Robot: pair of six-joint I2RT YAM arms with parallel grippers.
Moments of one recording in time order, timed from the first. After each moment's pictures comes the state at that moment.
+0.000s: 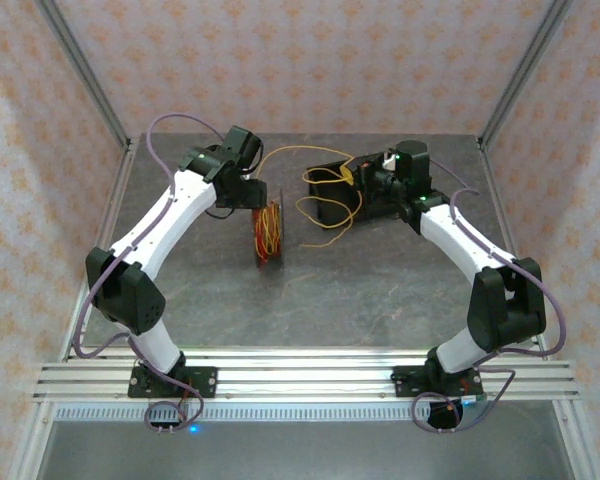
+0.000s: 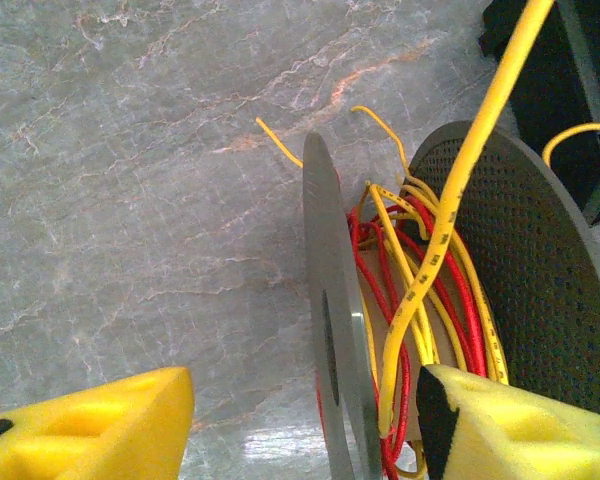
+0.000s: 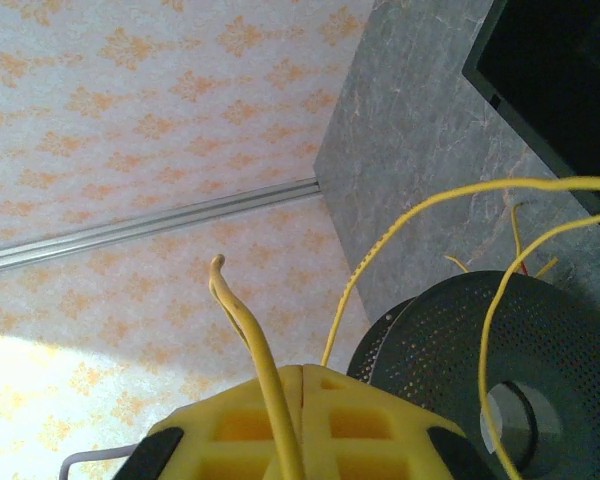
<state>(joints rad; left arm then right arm) -0.39 1.71 1.71 -1.14 -0.13 -0.40 0.27 1.54 1.14 0.04 -0.54 1.48</state>
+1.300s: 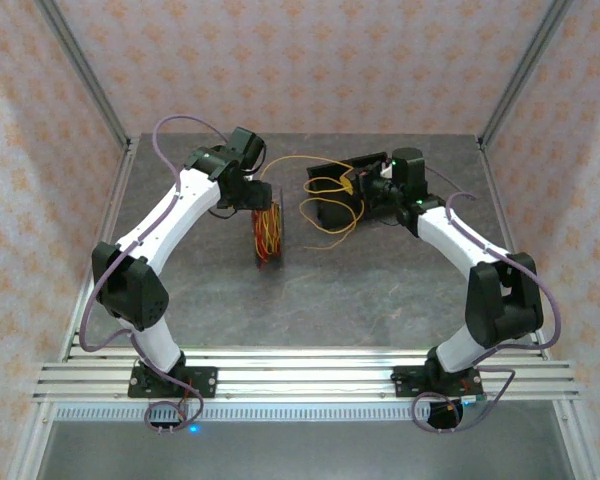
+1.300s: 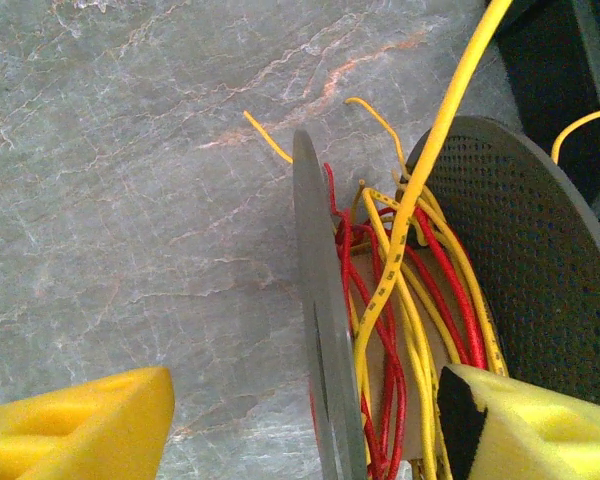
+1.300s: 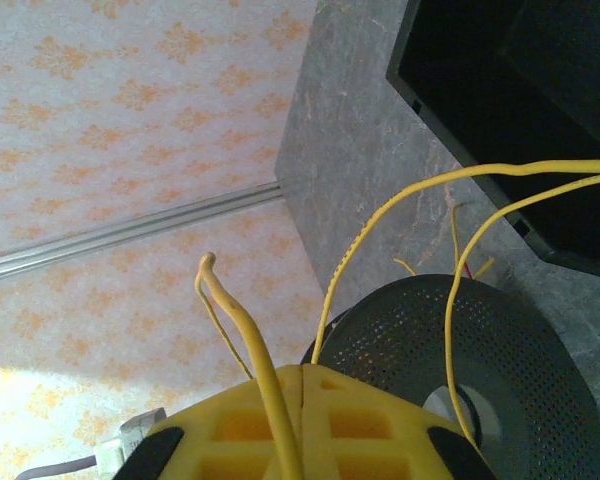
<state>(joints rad) -0.39 1.74 1.71 -1.13 -0.11 -0.40 0.27 1.56 1.10 0.02 -0.54 1.45</state>
